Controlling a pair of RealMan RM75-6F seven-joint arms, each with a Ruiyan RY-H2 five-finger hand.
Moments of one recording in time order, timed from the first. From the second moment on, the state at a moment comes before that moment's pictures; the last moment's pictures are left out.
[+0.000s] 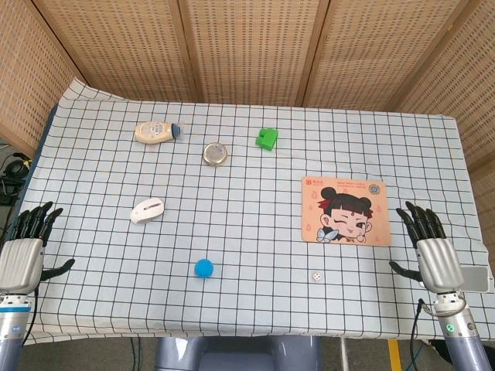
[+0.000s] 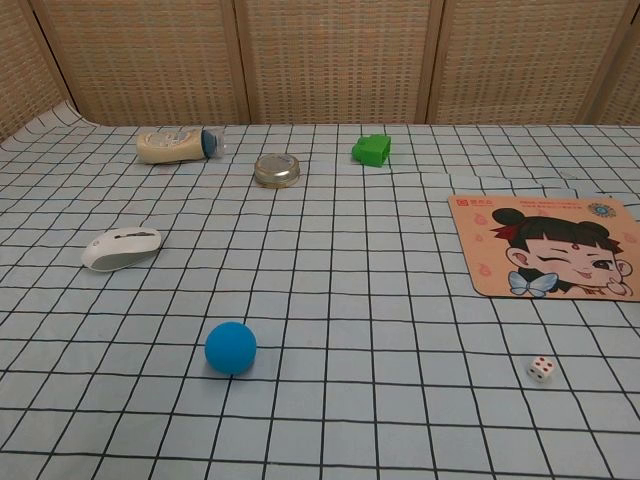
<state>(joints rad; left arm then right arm) -0.13 -1.22 -0.08 -1.66 1.43 1.47 0.15 0.18 -1.23 0.08 -1.49 -1.54 1.45 0.08</state>
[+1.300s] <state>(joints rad) -0.37 -1.31 -0.26 -1.77 0.99 1.27 0.56 0.19 -1.21 0.09 -1.49 -1.54 1.44 0.19</state>
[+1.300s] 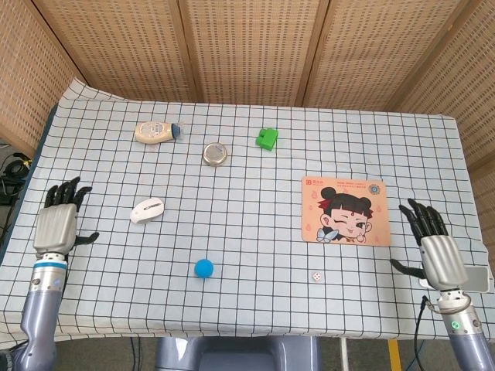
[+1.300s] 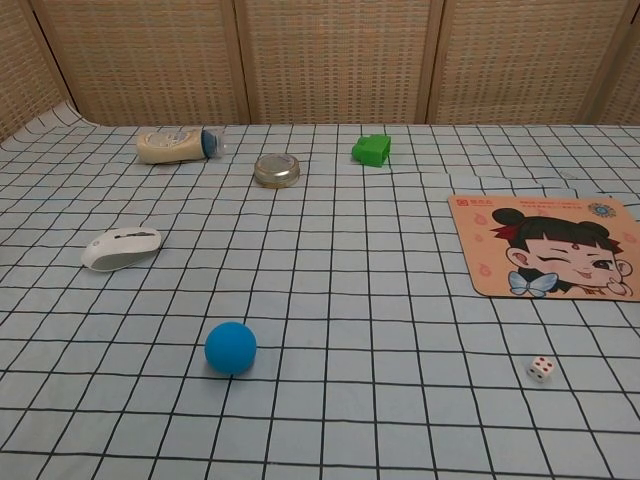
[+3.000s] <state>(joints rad) -0.76 -1.75 -0.31 -1.27 0.43 1.17 0.89 0.20 -1.17 0.08 -1.49 -1.56 1.45 0.31</state>
